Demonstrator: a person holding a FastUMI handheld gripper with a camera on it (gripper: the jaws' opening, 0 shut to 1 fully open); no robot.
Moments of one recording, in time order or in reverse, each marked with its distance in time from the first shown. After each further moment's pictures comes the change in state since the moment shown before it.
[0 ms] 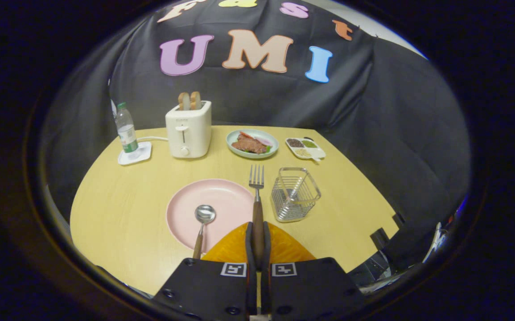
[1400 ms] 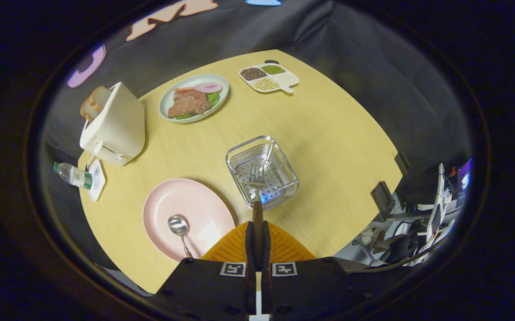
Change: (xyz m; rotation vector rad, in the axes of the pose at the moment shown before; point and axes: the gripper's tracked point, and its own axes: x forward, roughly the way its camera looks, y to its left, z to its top) arm 0.091 -0.051 -0.005 0.262 0.656 -0.079
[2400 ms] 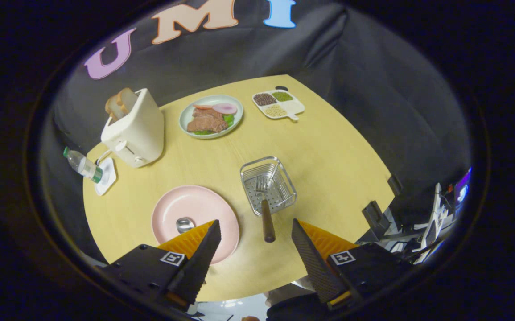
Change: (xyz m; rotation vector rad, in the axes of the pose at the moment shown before) arm -0.059 0.008 0.006 -0.087 -0.223 0.010
